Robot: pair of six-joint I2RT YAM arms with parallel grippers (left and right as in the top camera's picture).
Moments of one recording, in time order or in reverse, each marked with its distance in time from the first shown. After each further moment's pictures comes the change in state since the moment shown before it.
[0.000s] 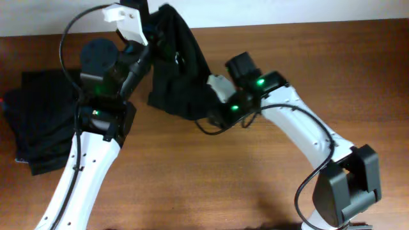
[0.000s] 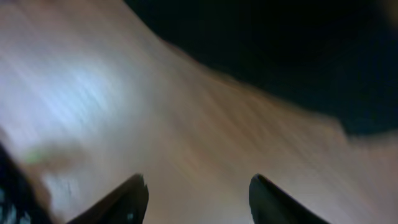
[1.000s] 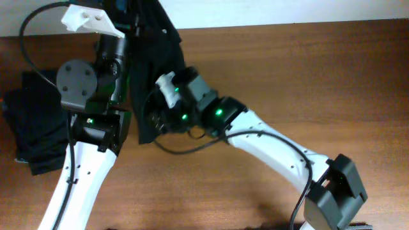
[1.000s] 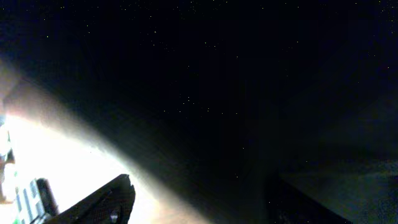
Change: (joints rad) left arm -0.008 -0.056 0.004 0.296 -0.283 0.113; right arm 0.317 -0.001 0.000 0.464 0.080 0.345
